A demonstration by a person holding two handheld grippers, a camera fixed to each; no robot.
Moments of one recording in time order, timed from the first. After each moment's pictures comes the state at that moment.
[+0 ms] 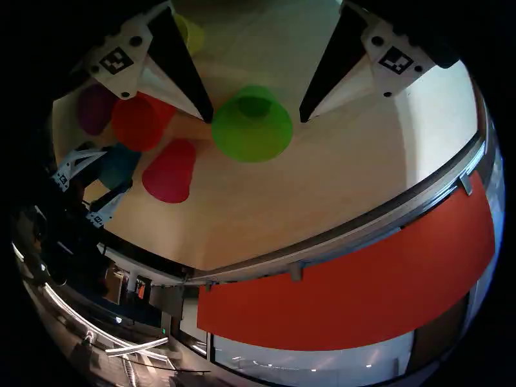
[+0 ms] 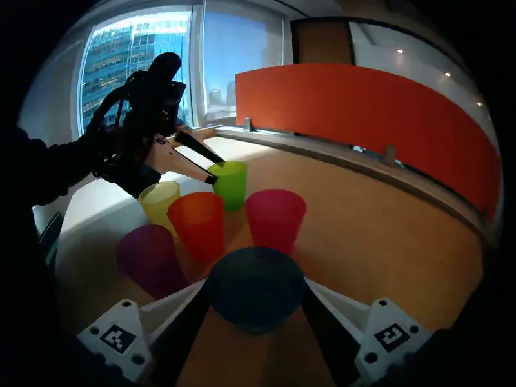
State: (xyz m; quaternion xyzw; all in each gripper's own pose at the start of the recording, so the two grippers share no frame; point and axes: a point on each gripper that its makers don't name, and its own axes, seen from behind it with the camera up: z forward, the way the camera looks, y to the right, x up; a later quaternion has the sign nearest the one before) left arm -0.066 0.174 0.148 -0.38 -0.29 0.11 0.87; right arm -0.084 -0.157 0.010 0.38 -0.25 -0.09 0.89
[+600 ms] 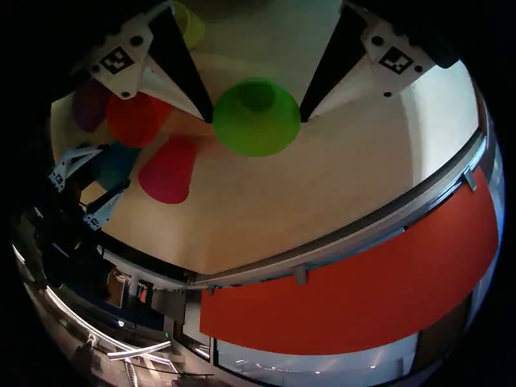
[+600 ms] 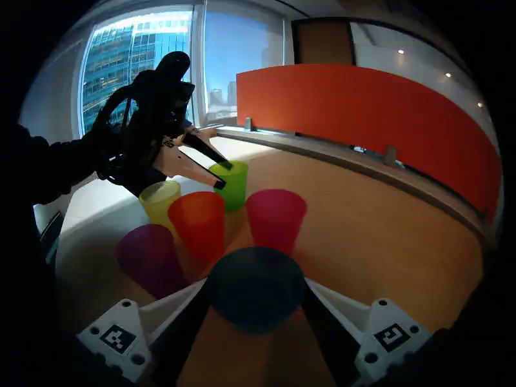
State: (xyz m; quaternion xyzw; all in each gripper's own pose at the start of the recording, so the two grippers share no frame) left arm -0.072 0.186 0.155 -0.39 -0.30 0.12 0.86; right arm -0.083 -0.157 0.011 0.38 -0.25 -0.09 0.89
